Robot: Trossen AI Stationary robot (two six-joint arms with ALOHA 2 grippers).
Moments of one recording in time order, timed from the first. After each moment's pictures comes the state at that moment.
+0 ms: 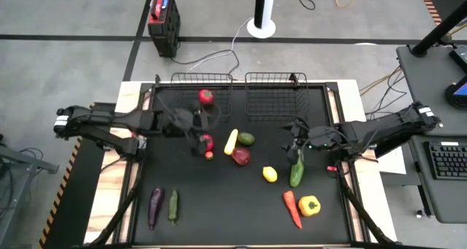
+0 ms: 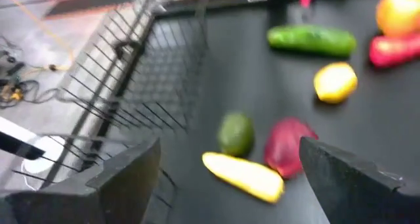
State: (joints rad) left arm -0.04 1.19 1.01 -0.42 -0.28 0.08; right arm 0.19 0.98 0.69 -0.22 0.47 0.24
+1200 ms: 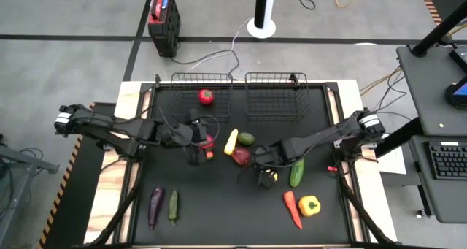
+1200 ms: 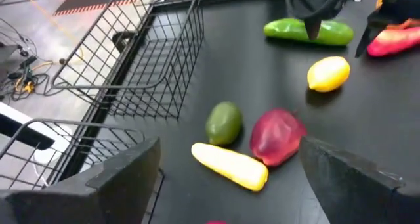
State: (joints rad) left arm -0.16 1.19 0.98 -0.43 -0.43 -0.03; right arm 0.25 1.77 1.38 -1.04 0.00 0.90
